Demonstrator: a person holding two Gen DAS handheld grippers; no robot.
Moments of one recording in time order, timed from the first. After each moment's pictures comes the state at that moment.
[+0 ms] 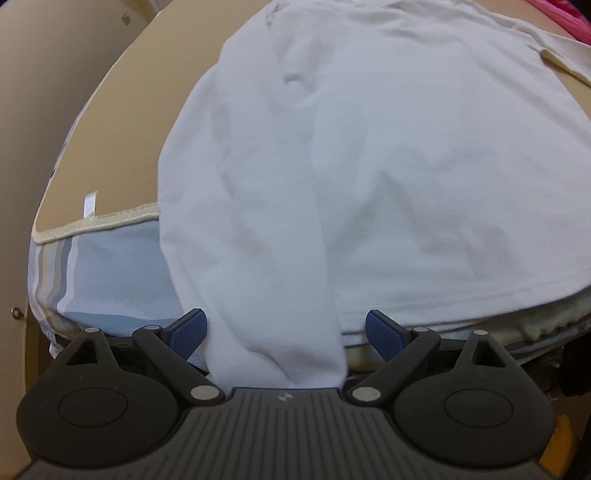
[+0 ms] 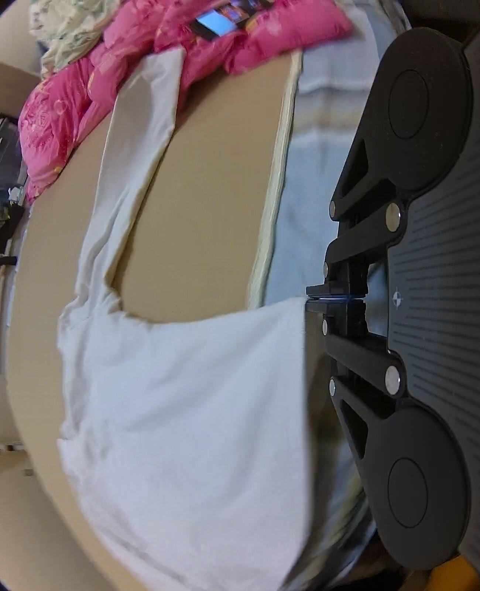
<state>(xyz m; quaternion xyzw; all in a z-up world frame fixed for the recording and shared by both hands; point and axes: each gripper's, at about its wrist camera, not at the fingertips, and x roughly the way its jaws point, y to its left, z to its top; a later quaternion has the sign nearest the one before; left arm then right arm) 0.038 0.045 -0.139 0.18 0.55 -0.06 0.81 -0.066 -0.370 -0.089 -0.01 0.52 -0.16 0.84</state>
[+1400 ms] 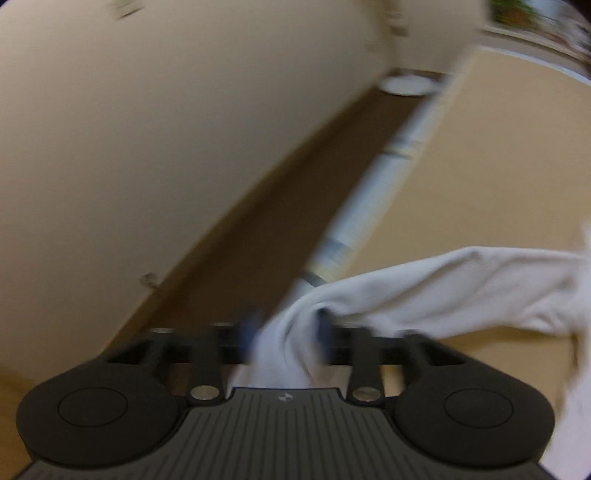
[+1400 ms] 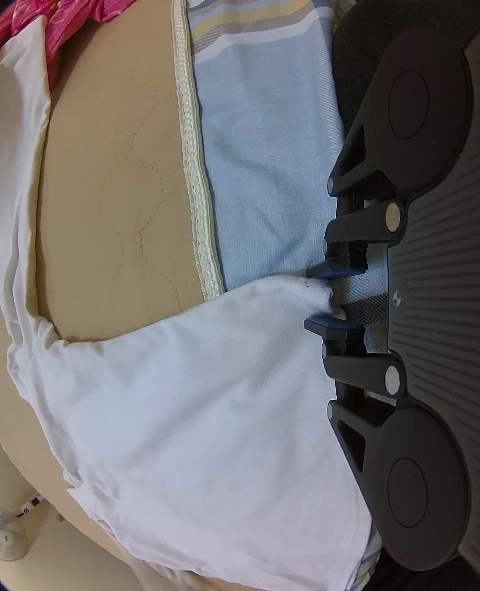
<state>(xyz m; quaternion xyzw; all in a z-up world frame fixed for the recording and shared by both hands) 0.244 0.246 0.003 0.06 0.45 0.28 0.84 -0.024 -0.388 -0.148 0.21 0.55 -0.15 0.79</state>
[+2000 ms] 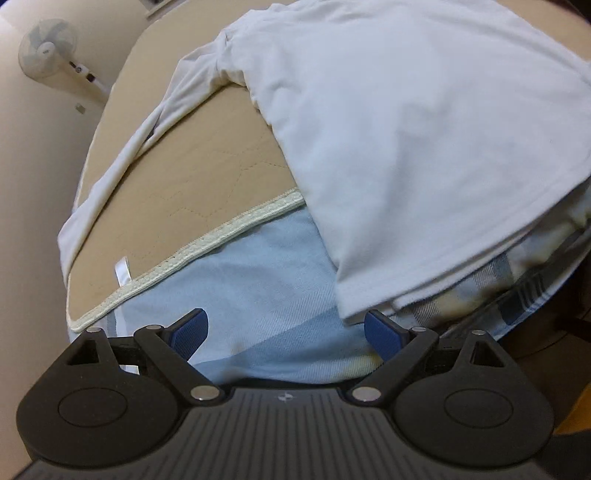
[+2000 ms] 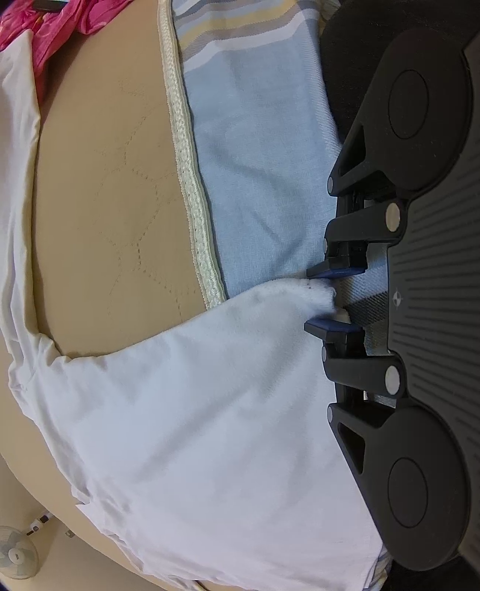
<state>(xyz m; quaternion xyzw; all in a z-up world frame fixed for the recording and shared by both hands) 0.051 0.085 -0.158 0.34 0.47 -0.14 0.80 -0.027 -0.388 -0.150 0.22 0.55 -0.17 0.79</state>
